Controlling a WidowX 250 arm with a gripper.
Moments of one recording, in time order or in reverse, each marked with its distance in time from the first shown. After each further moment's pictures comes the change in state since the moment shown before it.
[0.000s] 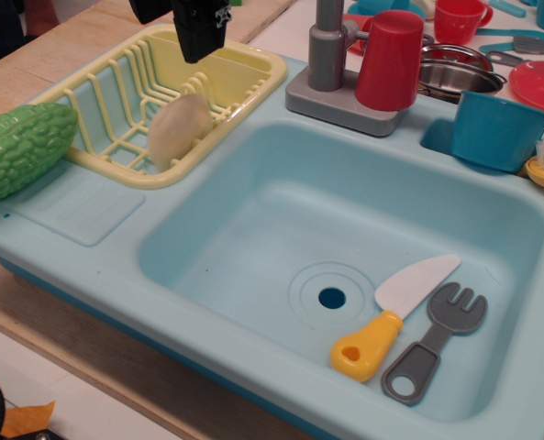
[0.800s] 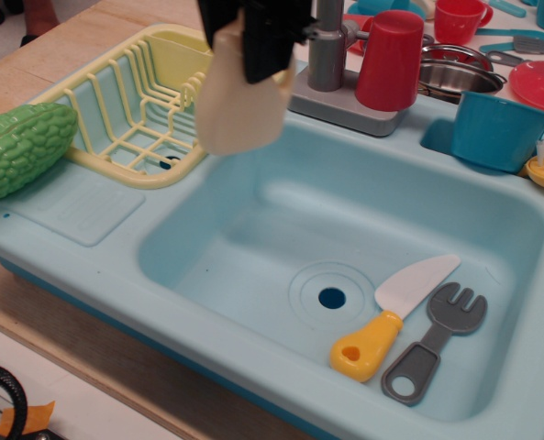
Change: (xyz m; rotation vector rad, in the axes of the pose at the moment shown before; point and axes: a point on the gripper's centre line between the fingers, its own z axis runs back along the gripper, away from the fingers) arm 0.011 -0.046 0.009 -0.061 0.080 -0.026
